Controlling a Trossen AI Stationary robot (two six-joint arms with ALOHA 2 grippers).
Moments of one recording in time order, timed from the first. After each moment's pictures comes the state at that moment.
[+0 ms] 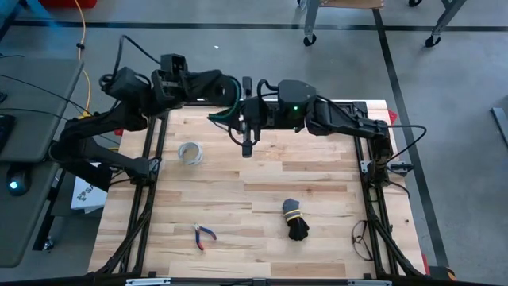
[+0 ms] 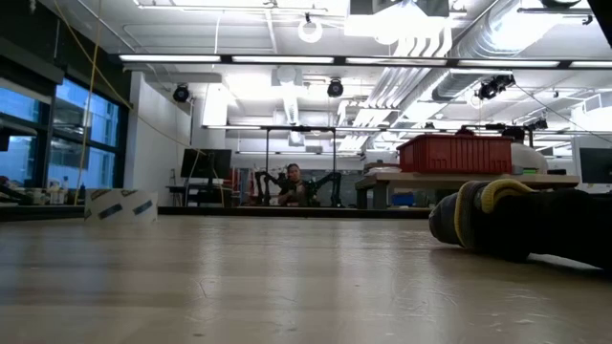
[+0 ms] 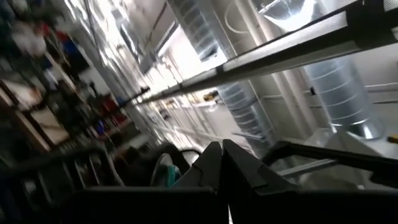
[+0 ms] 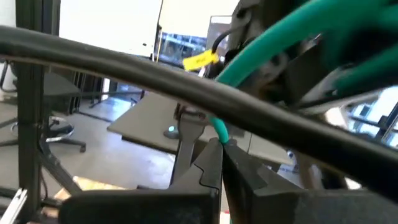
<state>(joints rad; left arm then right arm) 0.14 1.22 1.48 0.32 0.03 -1.11 0.01 1.95 2.34 -0.34 -0.03 -0.29</state>
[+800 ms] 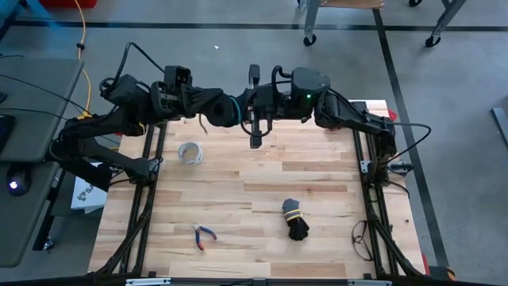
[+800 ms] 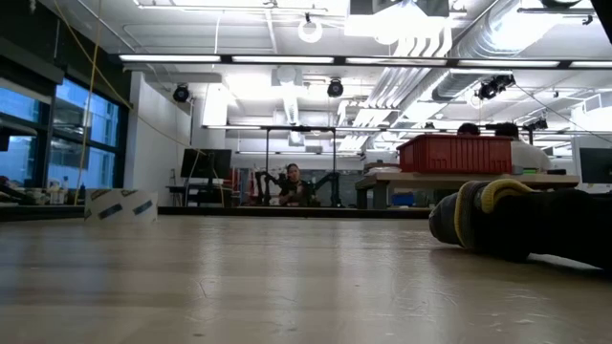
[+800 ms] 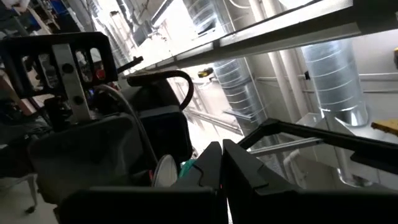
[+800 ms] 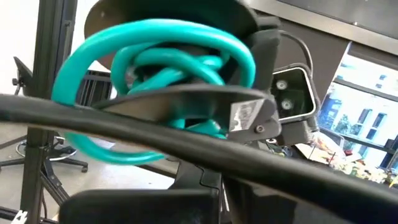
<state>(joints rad) 0.04 1.22 1.48 0.26 0.04 -1.14 -0.03 1.90 2.34 -0.29 -0.12 -0.29</state>
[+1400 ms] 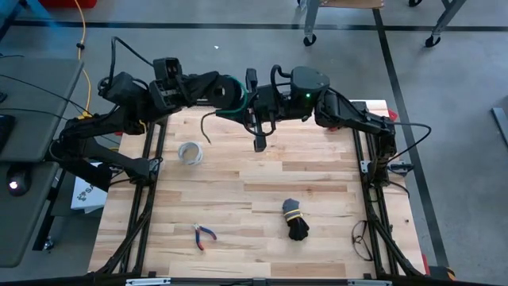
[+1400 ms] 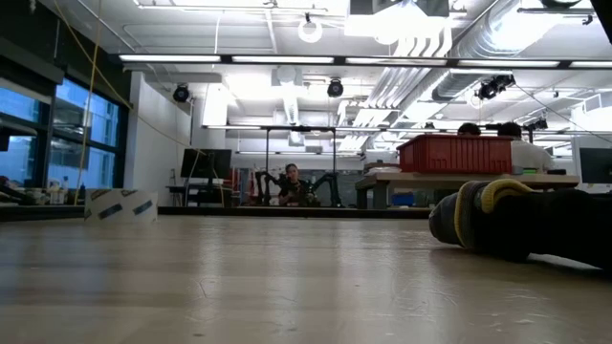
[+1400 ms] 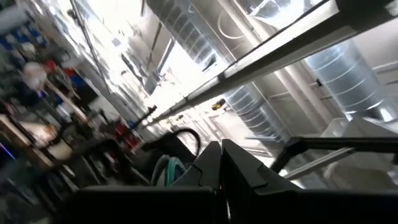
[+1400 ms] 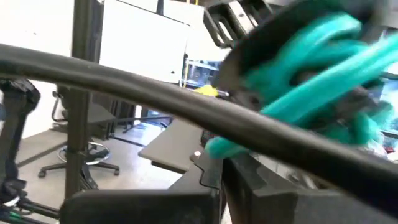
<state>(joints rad) 0.07 1.22 1.48 0.35 -0.08 -0.89 -0.03 1.90 2.34 -0.31 -0.23 -0.20</state>
